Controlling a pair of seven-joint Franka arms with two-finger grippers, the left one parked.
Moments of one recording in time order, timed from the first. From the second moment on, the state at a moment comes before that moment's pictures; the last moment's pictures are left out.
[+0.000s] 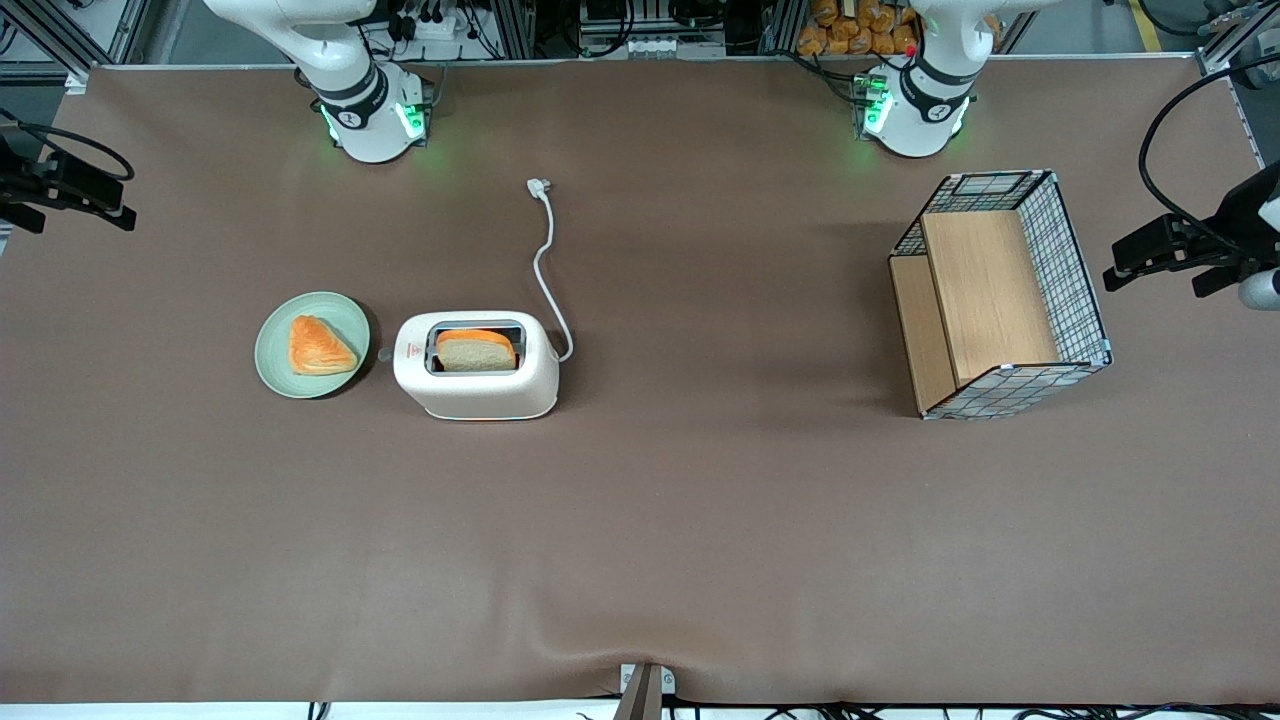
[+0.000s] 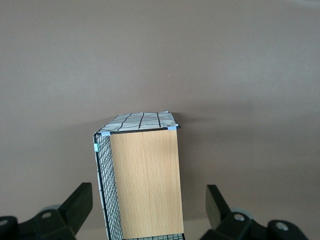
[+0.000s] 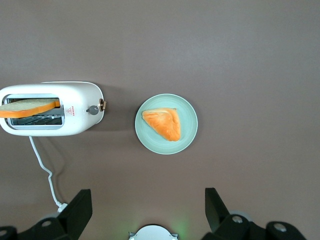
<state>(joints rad) 0.01 -0.03 -0.07 -1.51 0.01 1.38 -0.07</state>
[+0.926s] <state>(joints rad) 0.05 -0.01 -0.06 -1.51 0.02 1.39 -0.07</state>
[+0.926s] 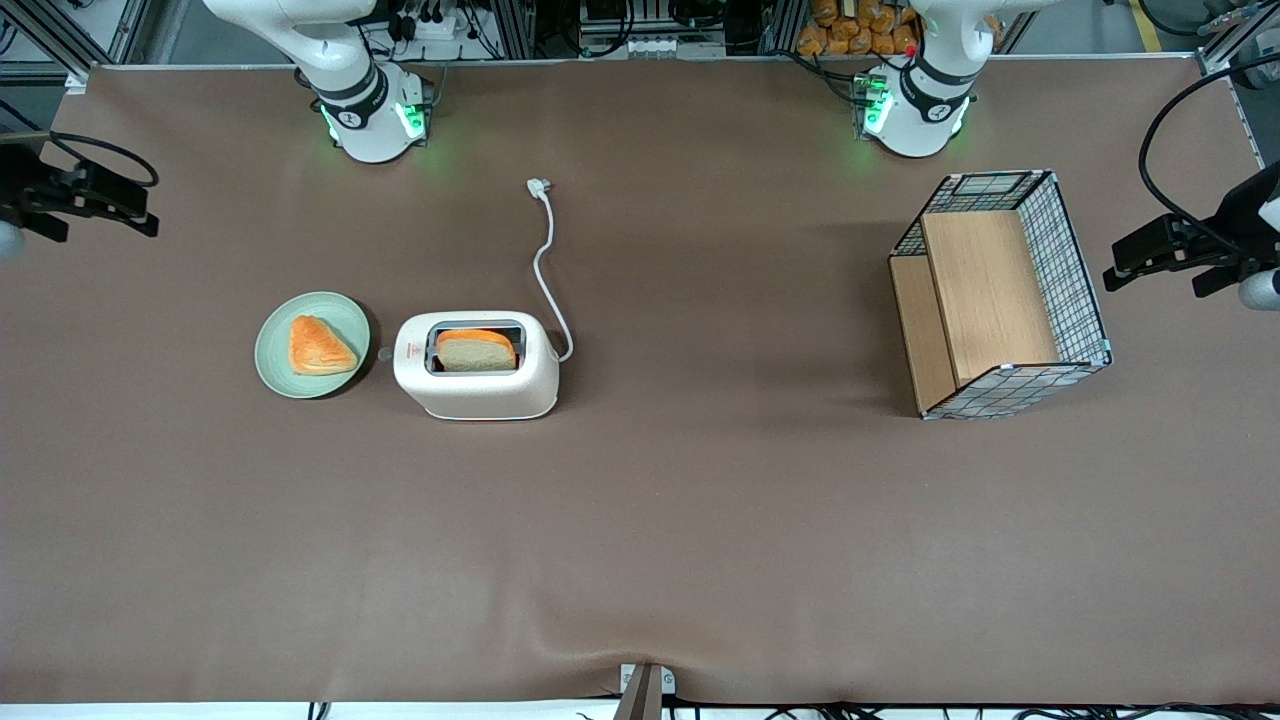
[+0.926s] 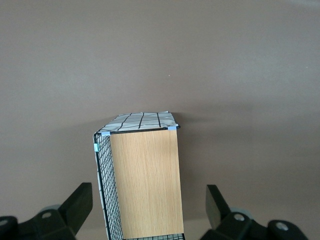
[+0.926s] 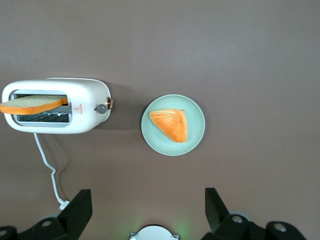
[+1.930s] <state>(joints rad) 0.13 0.06 -0.06 -1.51 0.12 1.43 -0.07</state>
